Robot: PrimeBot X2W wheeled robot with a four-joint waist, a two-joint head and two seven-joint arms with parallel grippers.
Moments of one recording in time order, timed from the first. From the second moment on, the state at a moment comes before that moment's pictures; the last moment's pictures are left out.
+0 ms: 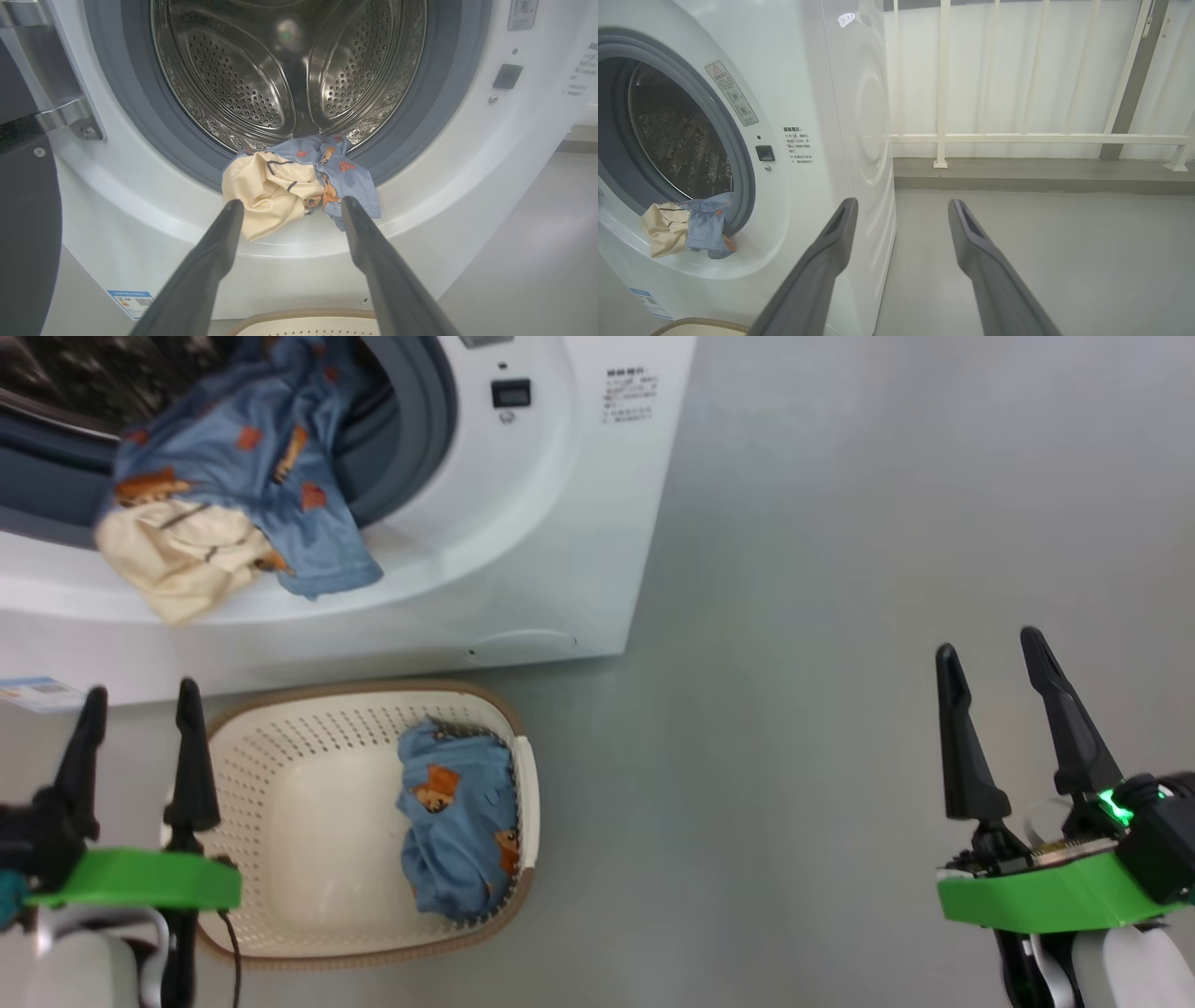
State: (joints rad) left arm -0.31 0.15 0.14 0.35 -0.21 -0.13 -0.26; right arm -0.08 -0.09 0.01 -0.10 0.19 0.12 -0.26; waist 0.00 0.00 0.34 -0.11
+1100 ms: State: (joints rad) left arm -0.86 0.34 0.07 0.85 -0.10 -0.10 -0.26; right arm -0.26 -0.05 0.07 -0.12 0.19 0.12 -0.26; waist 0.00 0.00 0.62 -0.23
